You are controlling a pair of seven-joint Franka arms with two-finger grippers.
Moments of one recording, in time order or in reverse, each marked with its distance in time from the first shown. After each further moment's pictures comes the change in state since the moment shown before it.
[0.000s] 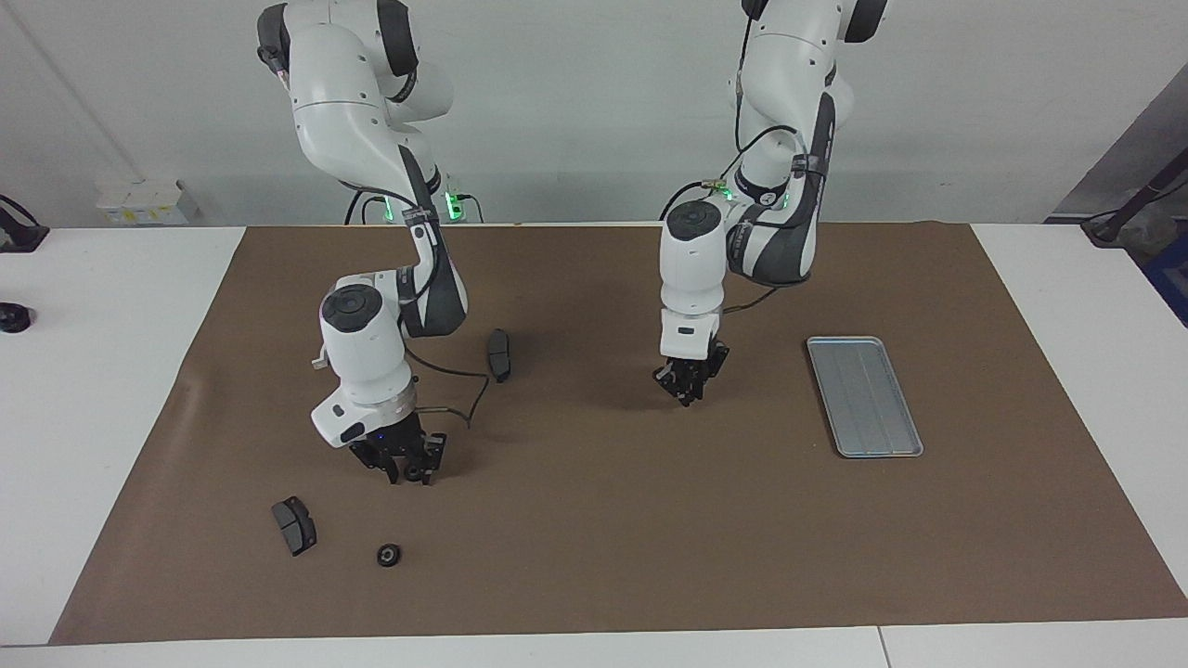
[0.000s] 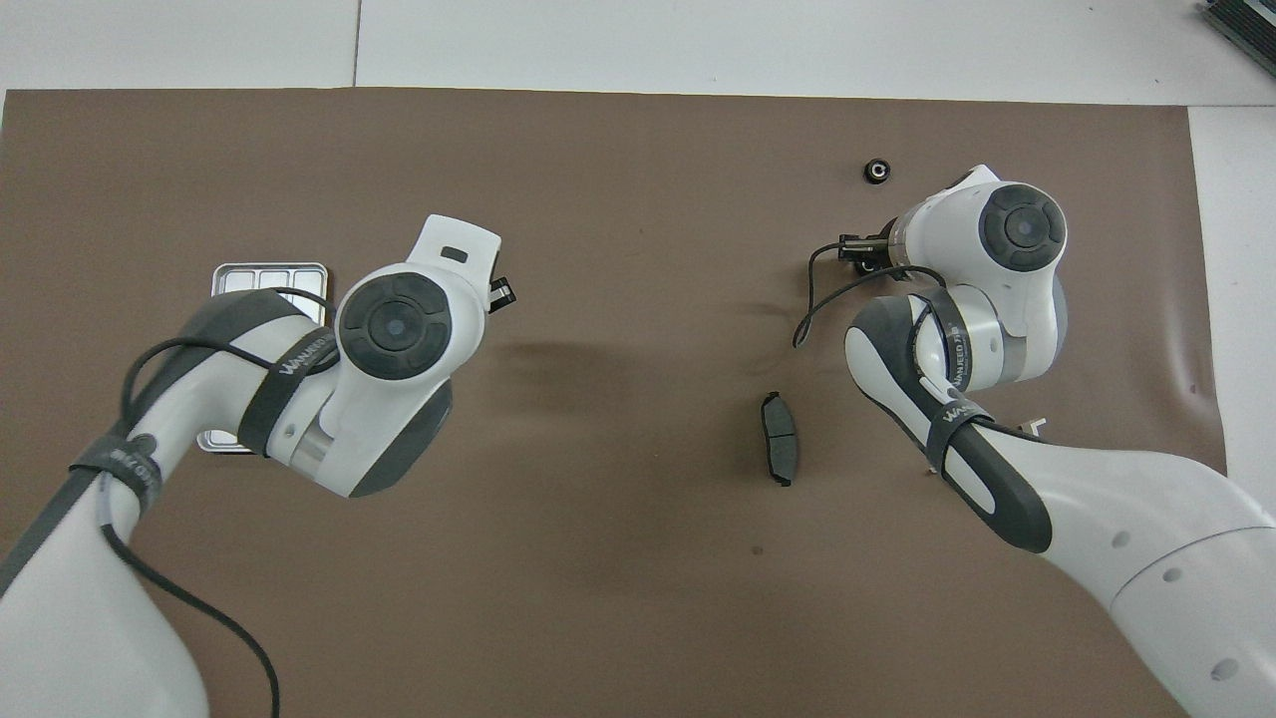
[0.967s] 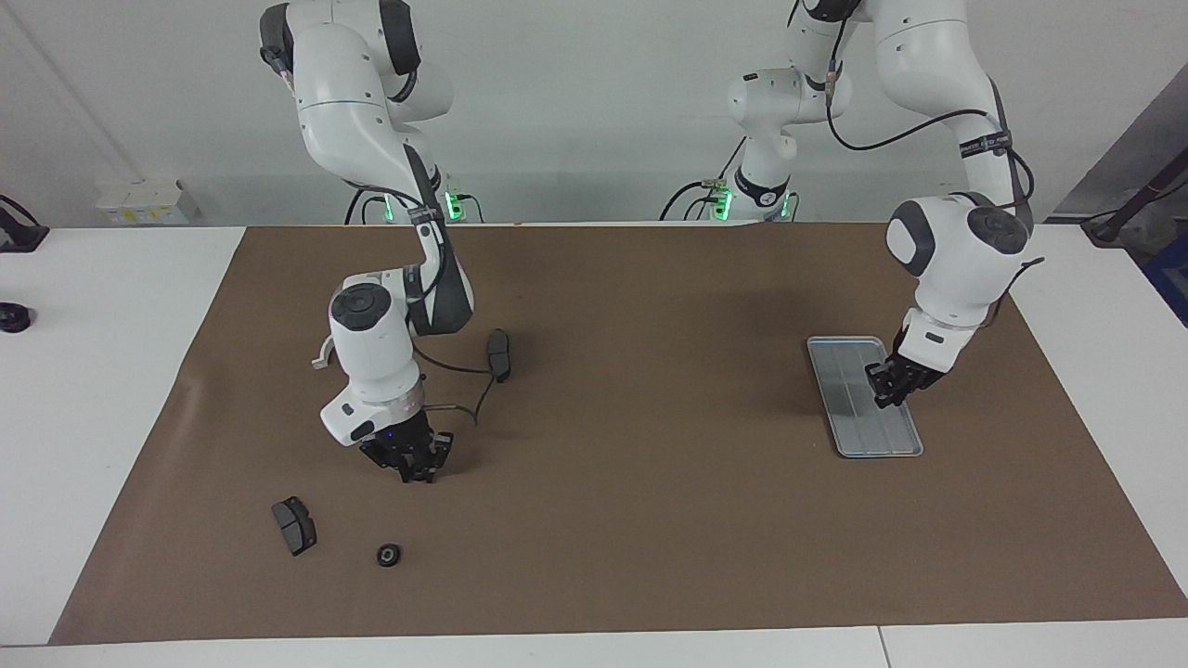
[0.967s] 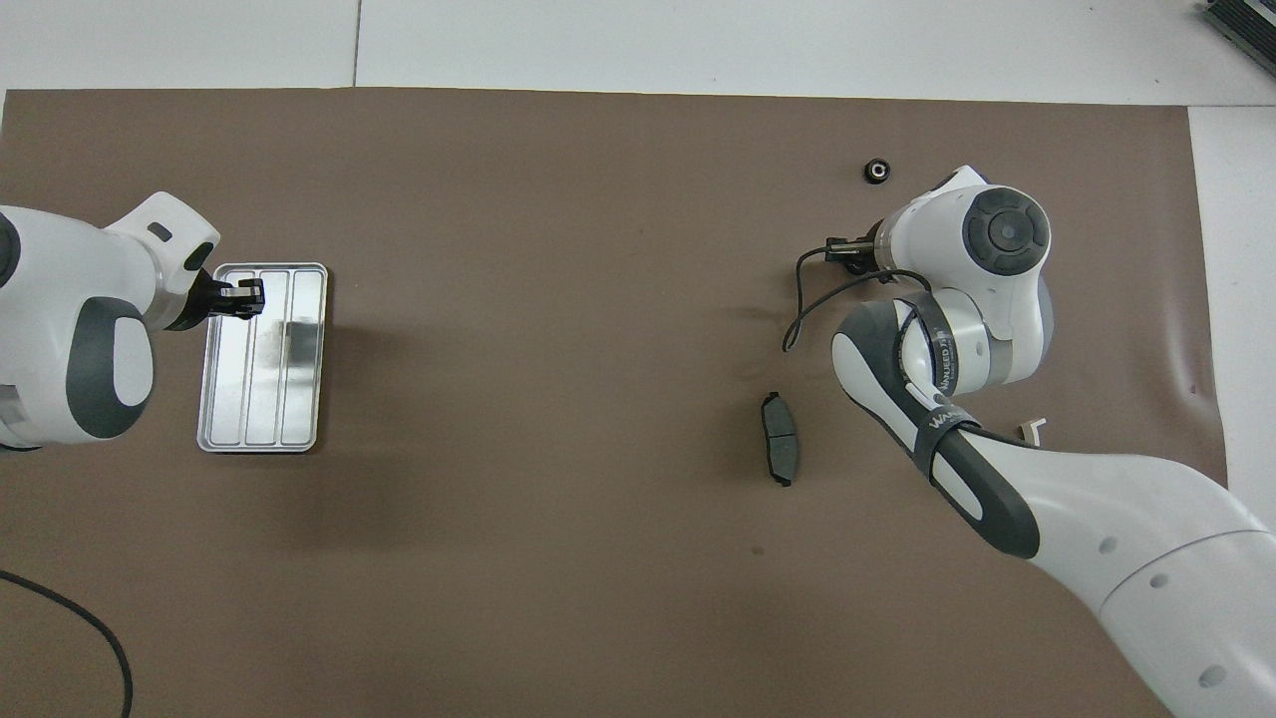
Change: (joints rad) left arm 0.449 0.065 -0.007 -0.041 -0.254 0.080 0.955; right arm 0.029 -0.002 0.006 0.008 -0.001 0.012 -0.005
